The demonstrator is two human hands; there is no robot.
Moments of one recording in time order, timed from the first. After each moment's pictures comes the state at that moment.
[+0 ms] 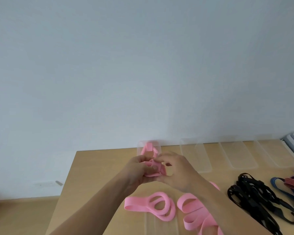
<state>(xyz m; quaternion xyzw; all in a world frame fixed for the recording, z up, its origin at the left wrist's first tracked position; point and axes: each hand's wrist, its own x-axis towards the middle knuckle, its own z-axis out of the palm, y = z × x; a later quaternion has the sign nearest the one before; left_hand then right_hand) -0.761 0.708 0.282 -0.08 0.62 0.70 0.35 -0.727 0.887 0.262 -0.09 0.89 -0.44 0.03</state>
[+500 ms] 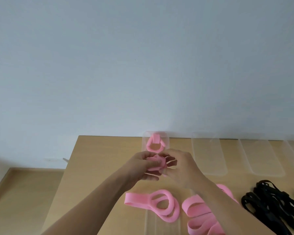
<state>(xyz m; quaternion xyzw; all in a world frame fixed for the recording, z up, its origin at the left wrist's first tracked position) -0.795 0.707 0.241 -0.09 0.67 0.63 0.38 -0.772 0.892 0.207 -0.04 0.86 -0.50 0.08</state>
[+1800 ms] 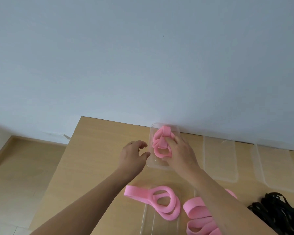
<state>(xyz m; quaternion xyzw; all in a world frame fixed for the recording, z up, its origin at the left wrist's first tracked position) -0.811 0.685 0.167 -0.09 0.91 0.38 0.13 -0.820 0.874 0.162 -0.09 0.97 -0.21 0.05</state>
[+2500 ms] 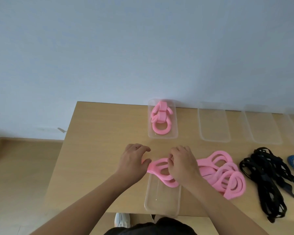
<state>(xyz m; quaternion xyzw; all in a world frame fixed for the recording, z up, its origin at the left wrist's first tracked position) -0.717 0.656 0.150 0.10 0.94 0.30 0.14 -0.693 0.851 0.147 0.00 0.98 -0.16 0.10</state>
